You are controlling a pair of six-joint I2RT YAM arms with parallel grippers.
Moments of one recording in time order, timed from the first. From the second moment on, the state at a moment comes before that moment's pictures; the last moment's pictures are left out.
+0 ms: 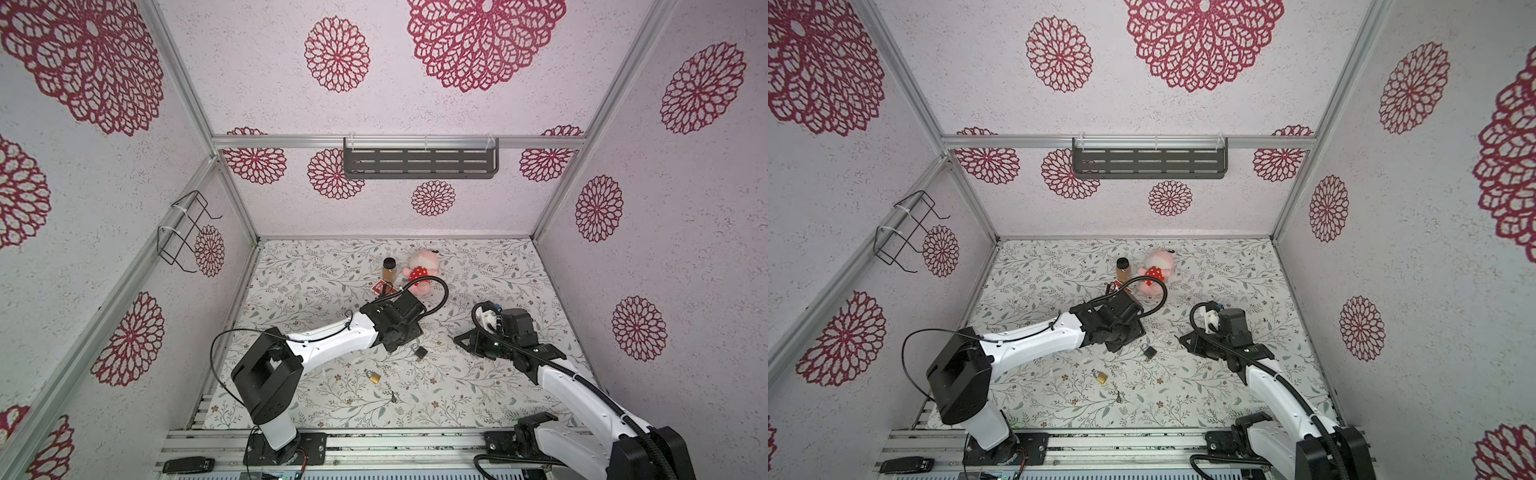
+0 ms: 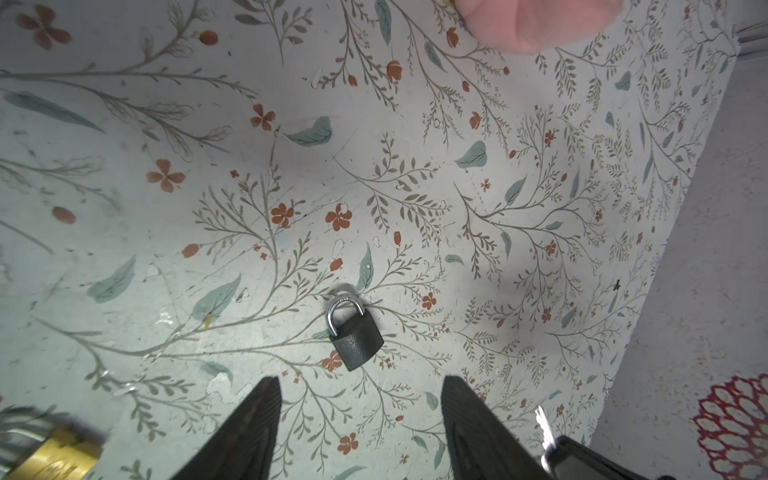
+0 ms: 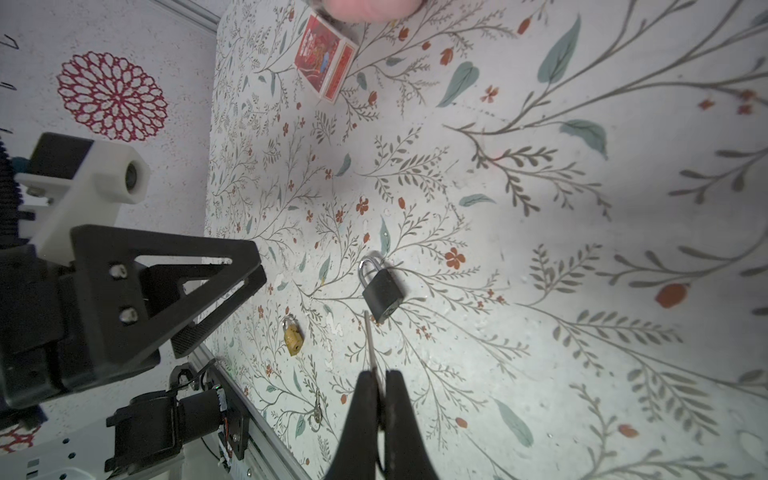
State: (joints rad) left arm -0.91 1.75 1.25 -0.58 -0.10 -1.32; right arm 0.25 1.01 0.49 -0.27 -0.56 0.58
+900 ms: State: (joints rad) left arm -0.97 2.09 1.53 -0.78 -0.12 -1.40; right arm 0.03 1.04 0.45 -0.27 -0.68 0.49
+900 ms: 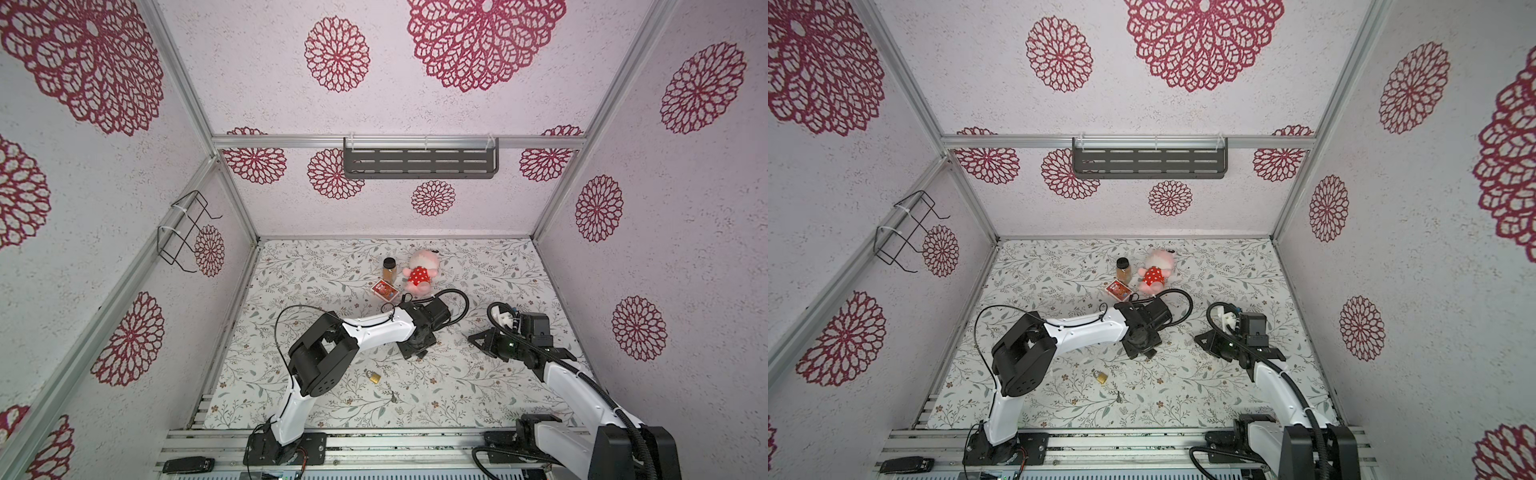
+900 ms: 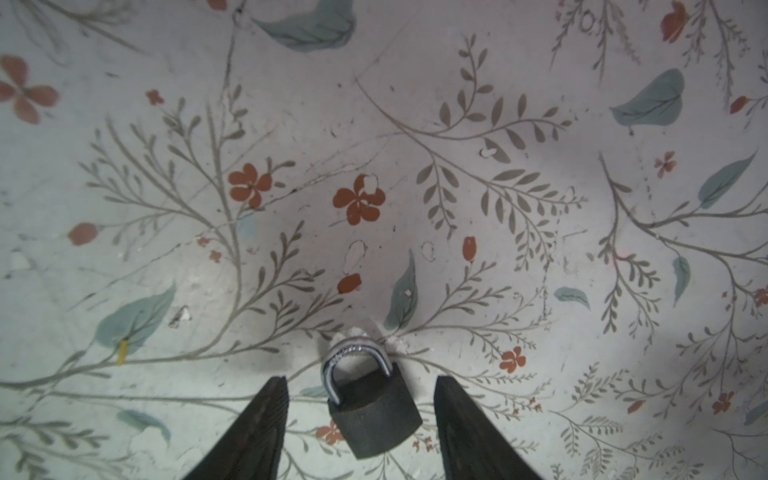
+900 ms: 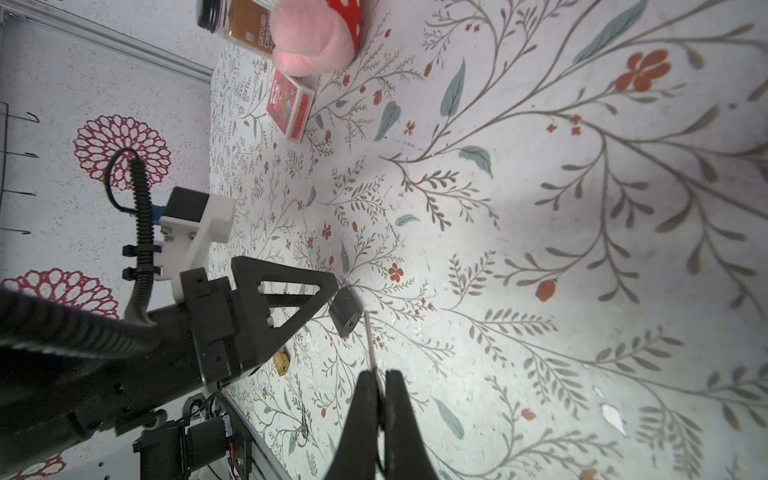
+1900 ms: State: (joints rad) left arm -0.99 2.17 1.62 -0.94 -0.17 -1.36; right arm 0.01 1.04 0.45 -0.29 -0.71 0.48
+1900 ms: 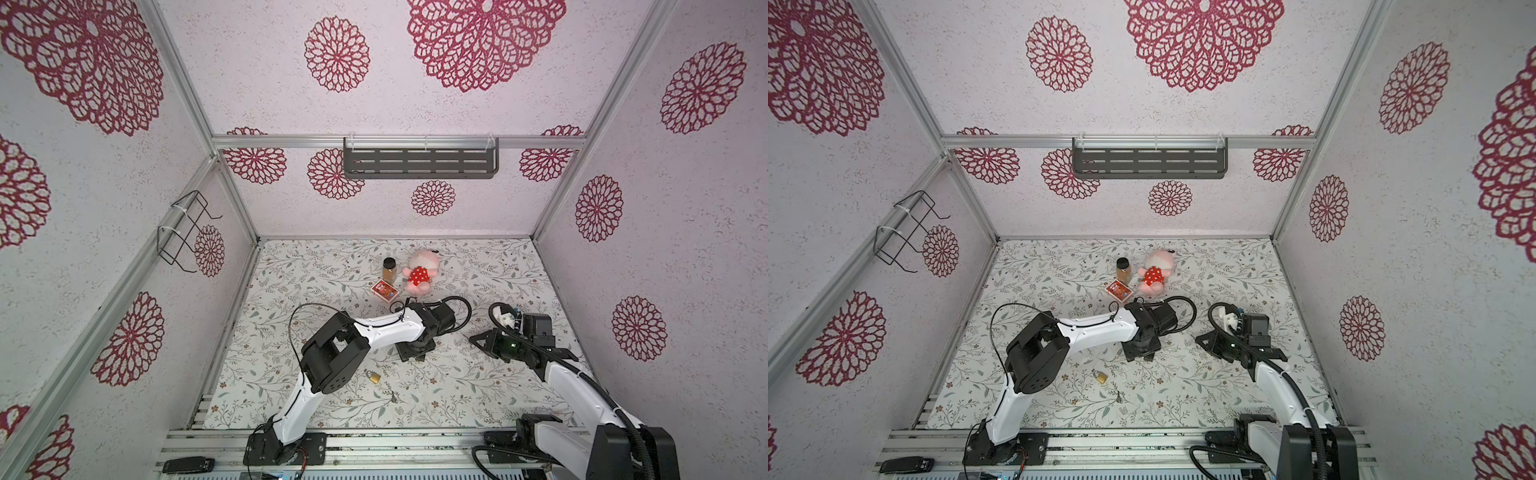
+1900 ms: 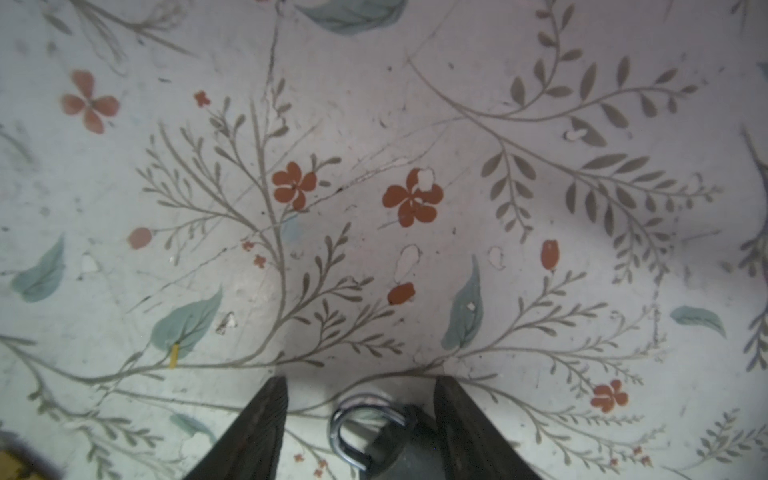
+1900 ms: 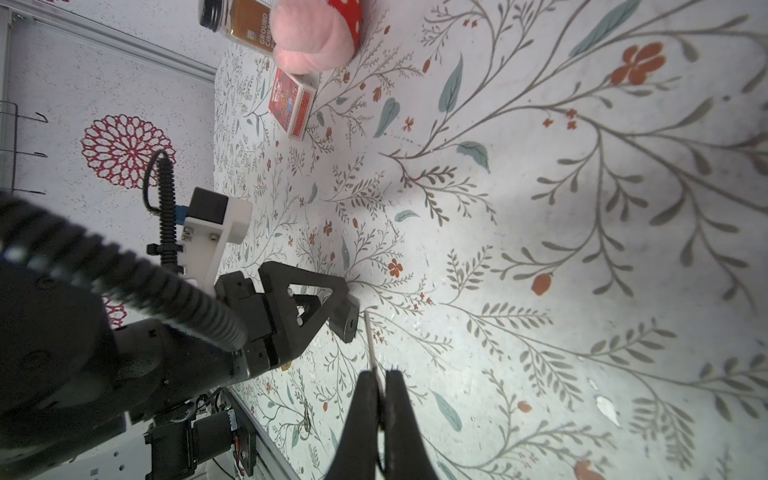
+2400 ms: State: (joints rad) left arm -1.01 2.17 1.63 -0.94 -0.15 -1.38; right arm 0.01 1.04 0.45 -0.30 -0.71 0.46
